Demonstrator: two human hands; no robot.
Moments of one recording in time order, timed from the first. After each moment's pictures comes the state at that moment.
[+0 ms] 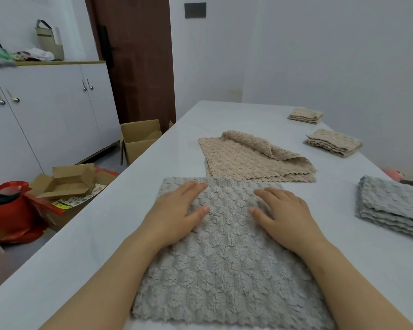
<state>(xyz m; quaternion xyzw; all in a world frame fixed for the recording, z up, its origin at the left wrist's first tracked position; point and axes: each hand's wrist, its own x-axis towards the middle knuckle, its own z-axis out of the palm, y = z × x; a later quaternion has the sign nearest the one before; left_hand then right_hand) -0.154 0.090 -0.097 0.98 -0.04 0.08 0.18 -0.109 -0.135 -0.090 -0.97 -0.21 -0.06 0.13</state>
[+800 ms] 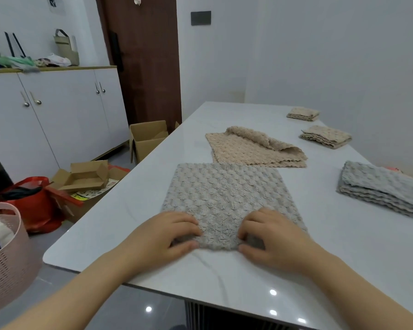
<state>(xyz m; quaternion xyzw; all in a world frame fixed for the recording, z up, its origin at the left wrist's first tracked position) -0.277 0.109 -0.112 0.95 -0.24 0.13 0.16 -0.215 -0.146 -0.099 -0.88 -0.45 -0.09 0.12</state>
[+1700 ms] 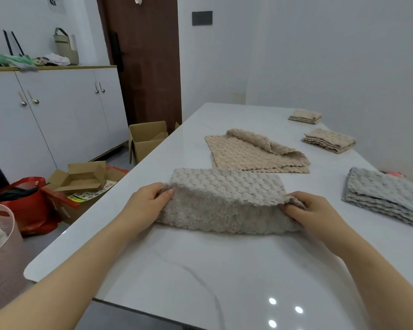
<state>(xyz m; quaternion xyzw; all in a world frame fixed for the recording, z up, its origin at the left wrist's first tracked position) -0.227 0.120 -0.087 0.88 0.12 0.14 0.45 -0.165 -0.180 -0.077 -0.86 -0.14 -0.01 0.49</state>
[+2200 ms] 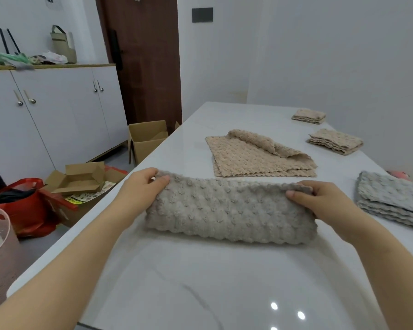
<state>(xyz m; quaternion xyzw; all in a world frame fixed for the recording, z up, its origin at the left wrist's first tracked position) -0.196 0.137 -0.066 0.85 0.15 0.16 0.49 -0.131 -0.176 -0.055 -0.86 -0.10 0.04 0.50</state>
